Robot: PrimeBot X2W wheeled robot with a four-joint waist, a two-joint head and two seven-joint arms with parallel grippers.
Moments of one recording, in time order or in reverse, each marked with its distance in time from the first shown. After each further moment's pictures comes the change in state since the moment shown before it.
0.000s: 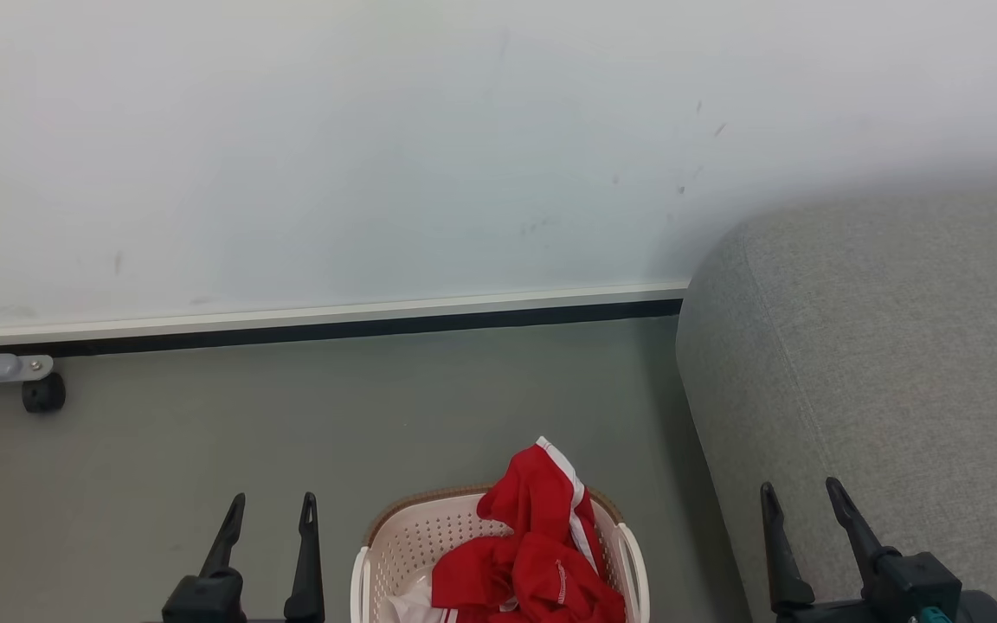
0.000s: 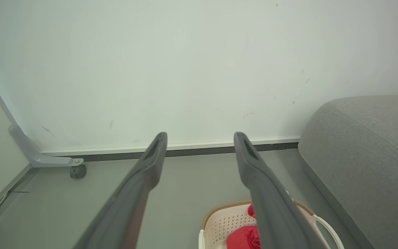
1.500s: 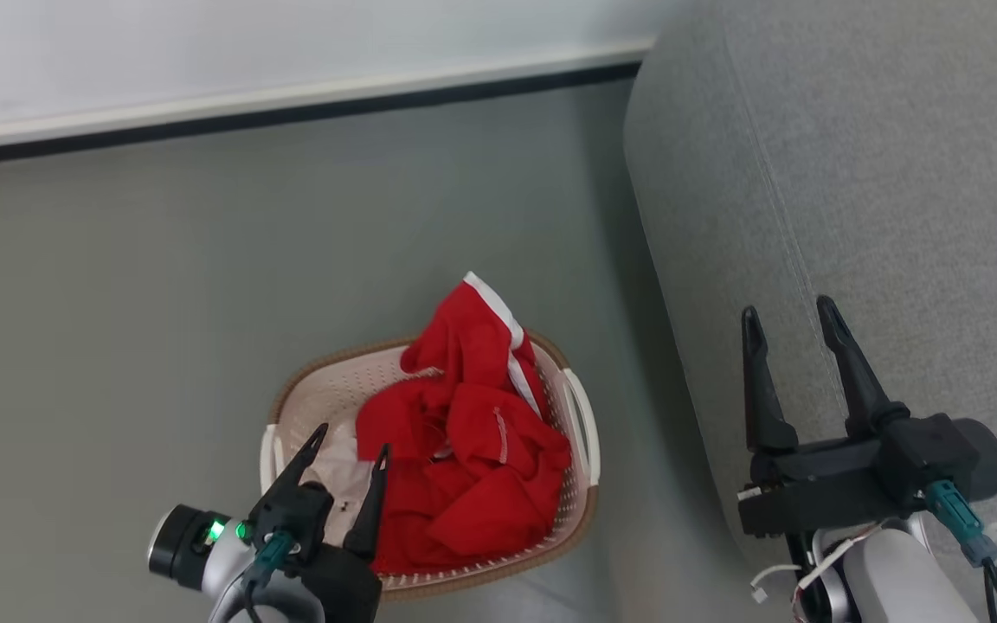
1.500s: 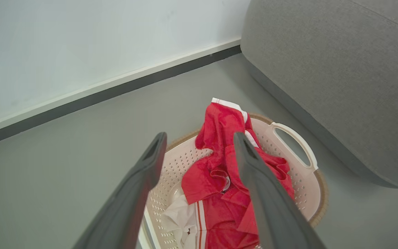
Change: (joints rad) left arm -0.250 0.013 -0.130 0.237 0.122 -0.119 0.030; right arm -0.230 0.024 -0.005 -0.121 -0.054 0.018 -0.005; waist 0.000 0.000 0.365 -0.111
